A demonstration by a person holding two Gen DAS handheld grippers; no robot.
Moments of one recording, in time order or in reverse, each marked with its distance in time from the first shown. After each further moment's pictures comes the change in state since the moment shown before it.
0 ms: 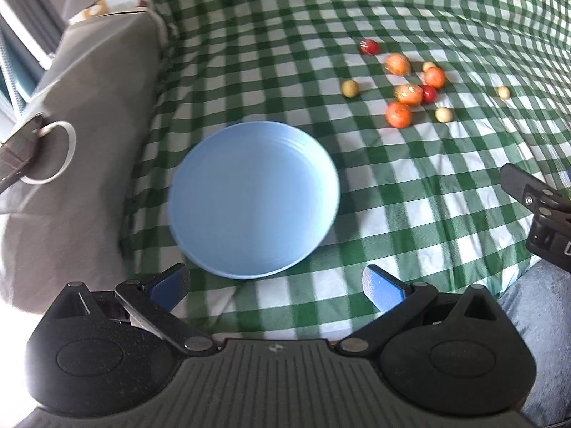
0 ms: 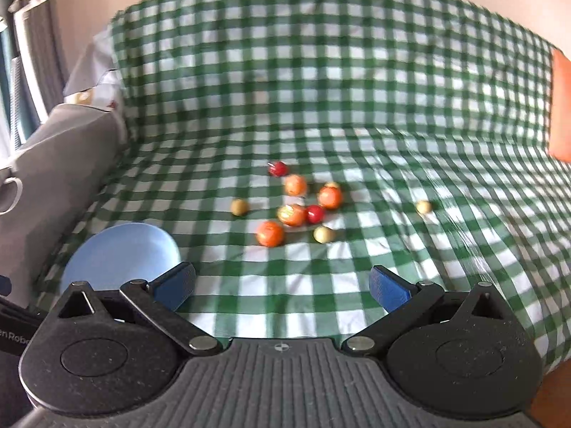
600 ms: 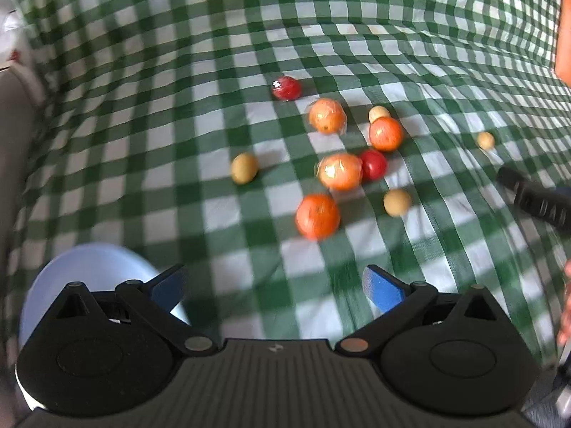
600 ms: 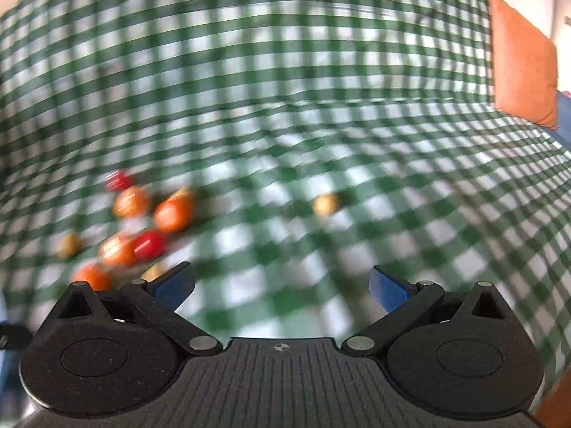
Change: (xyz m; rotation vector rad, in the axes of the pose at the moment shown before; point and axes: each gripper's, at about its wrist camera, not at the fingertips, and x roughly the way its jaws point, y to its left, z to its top) left arm 0.123 -0.096 0.126 0.041 -0.085 -0.143; right arm 0.158 -0.146 0.029 0.149 -0.014 -0.242
